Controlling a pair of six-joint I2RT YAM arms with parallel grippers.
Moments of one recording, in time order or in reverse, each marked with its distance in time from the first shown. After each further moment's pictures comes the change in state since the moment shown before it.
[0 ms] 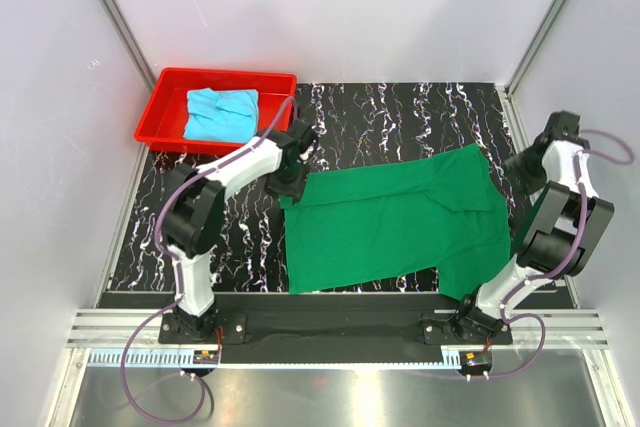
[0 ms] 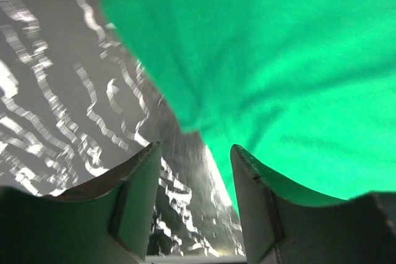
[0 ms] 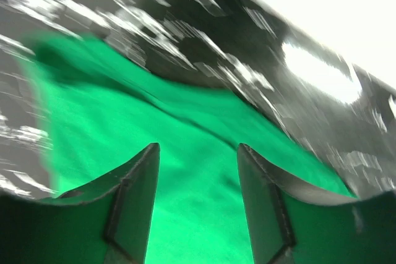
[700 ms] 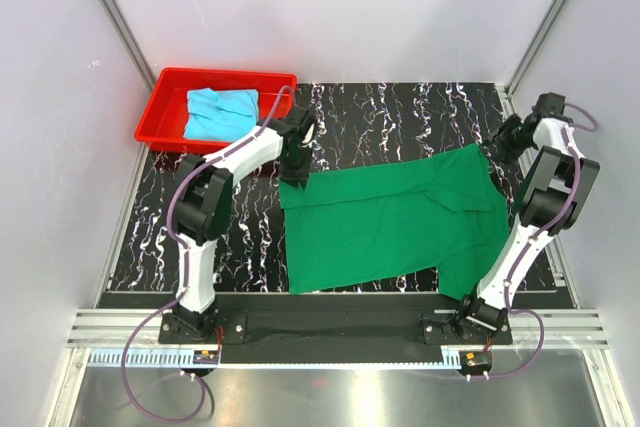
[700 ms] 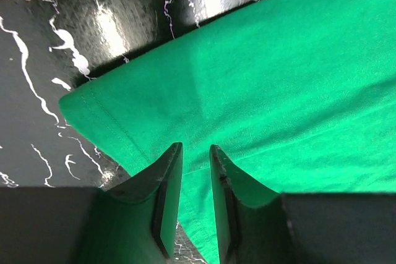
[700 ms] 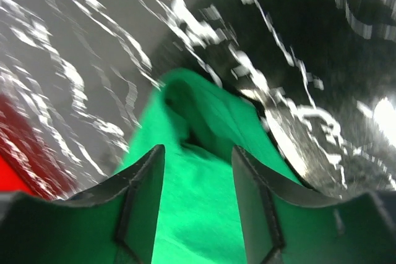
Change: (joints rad) left arm 0.062 0.105 0.146 0.084 0.193 -0.032; right arm 0.040 0.435 0.416 0.096 -0.405 -0.183
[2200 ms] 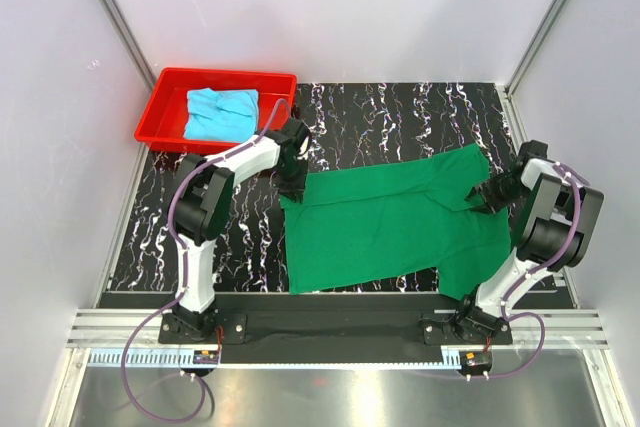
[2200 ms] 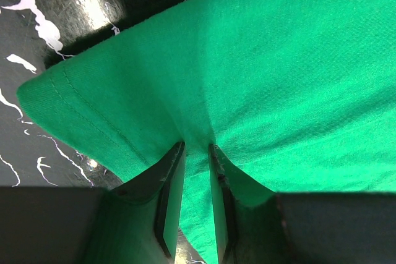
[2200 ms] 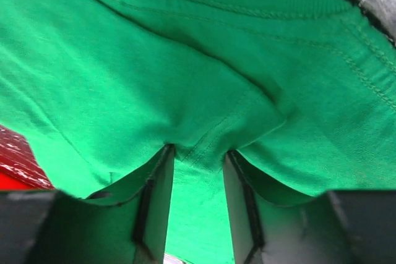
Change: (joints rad) left arm 0.014 -0.006 -0.139 0.070 0.060 -0.021; right arm 0.006 -0.369 -0.642 0.012 0.091 0.265
